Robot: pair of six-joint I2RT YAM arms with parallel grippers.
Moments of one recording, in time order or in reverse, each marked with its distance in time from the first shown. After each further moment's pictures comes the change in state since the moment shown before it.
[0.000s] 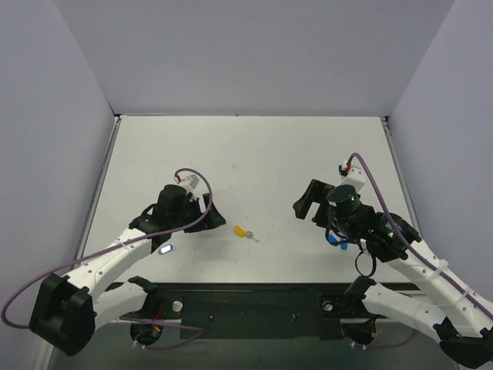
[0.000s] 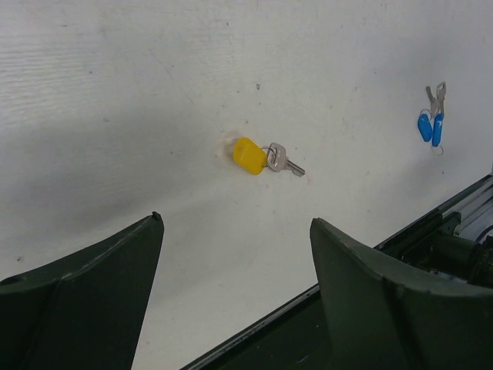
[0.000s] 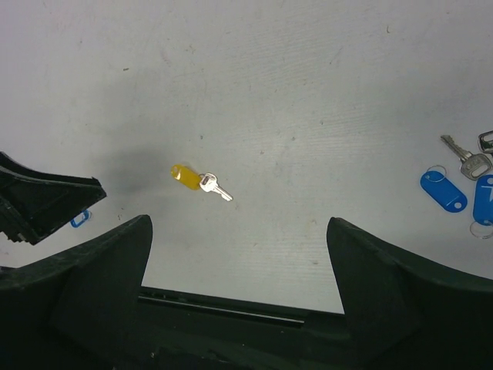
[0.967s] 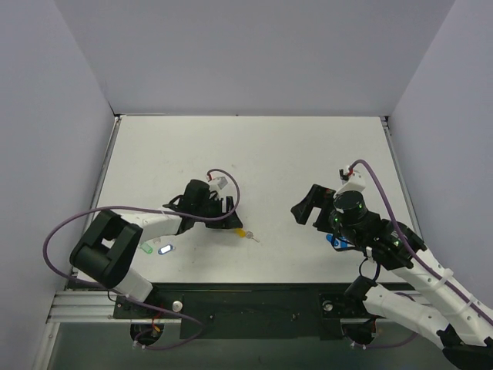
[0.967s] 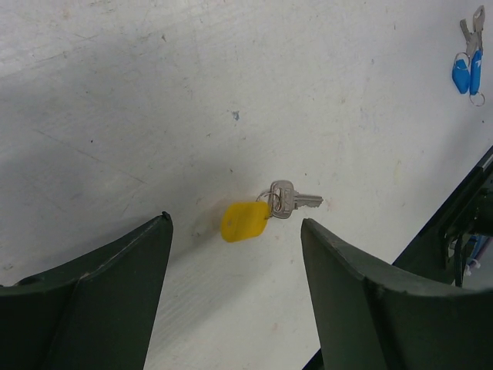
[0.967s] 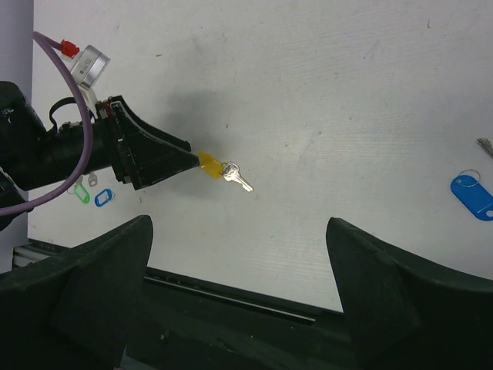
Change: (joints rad) left arm -0.069 0.522 0.056 0.391 0.184 0.155; right arm -0.001 -0.082 -0.066 0.067 -0.078 -0.021
